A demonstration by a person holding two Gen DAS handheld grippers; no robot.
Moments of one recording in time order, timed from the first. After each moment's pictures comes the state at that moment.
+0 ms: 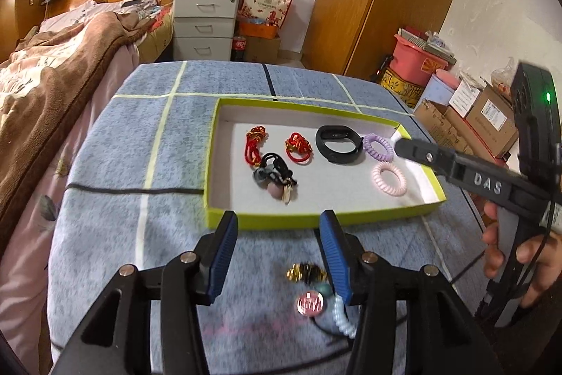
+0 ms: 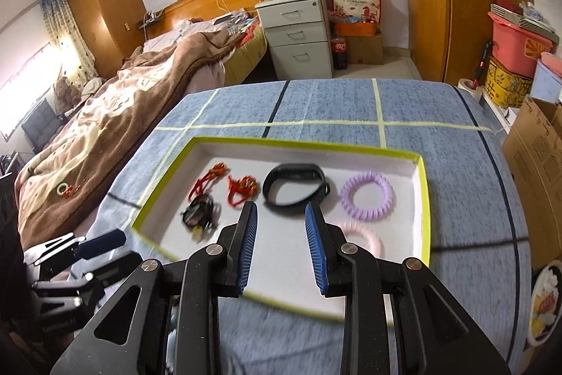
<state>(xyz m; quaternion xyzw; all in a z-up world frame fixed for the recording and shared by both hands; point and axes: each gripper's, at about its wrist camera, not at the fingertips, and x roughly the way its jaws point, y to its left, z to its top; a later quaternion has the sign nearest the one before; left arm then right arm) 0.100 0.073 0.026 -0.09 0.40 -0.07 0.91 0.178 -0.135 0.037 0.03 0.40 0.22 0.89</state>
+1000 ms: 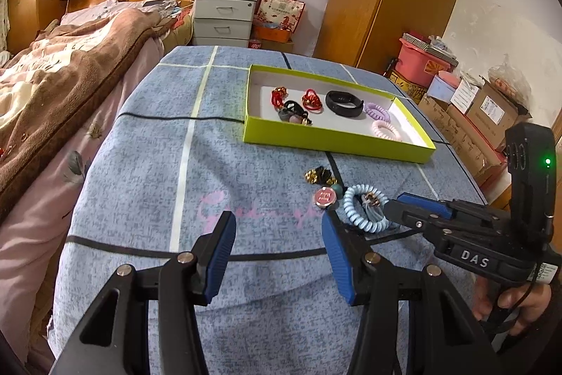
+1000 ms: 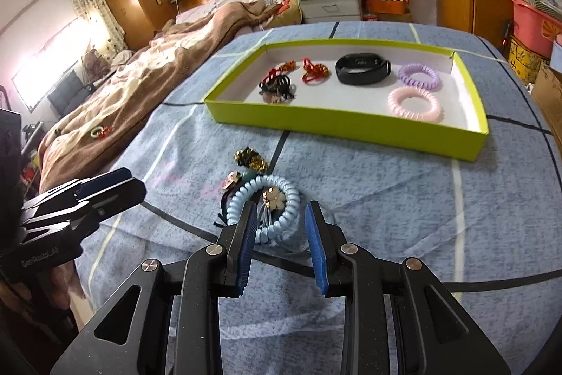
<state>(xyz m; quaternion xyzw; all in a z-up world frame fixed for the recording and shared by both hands) 0.012 0.088 0.006 -0.10 0.39 -0.05 0.92 0.076 -0.108 -0.018 0.01 0.44 0.28 0.86</state>
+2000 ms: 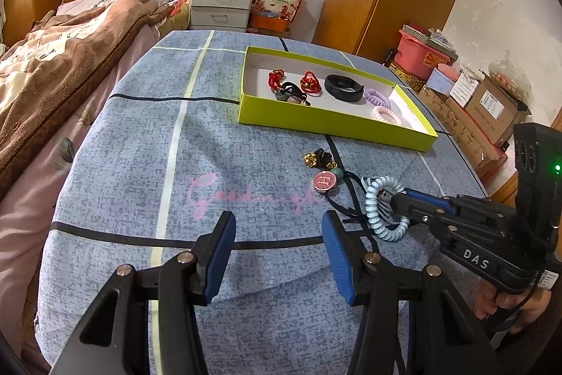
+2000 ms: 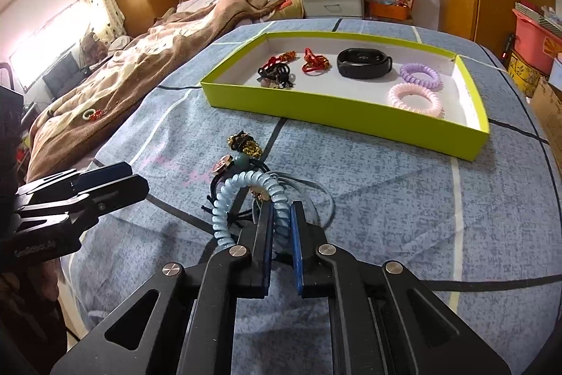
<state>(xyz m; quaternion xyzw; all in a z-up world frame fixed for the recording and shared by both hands) 0.015 0.086 -0.008 -0.10 0.41 -0.06 0.91 0.067 -0.110 -0.020 -0.02 0.42 0.27 0.86</state>
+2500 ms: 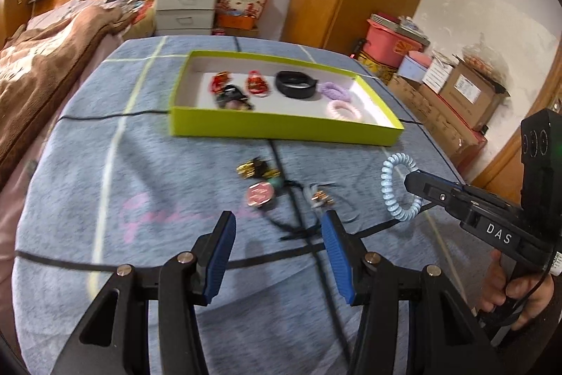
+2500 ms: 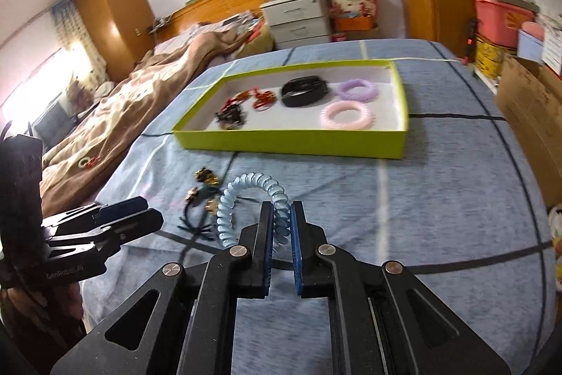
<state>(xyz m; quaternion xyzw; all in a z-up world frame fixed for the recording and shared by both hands) 0.034 0.038 -0.002 -0.08 0.40 -0.12 0.90 0.065 -0.175 0.001 0.06 0.39 0.22 0.89</state>
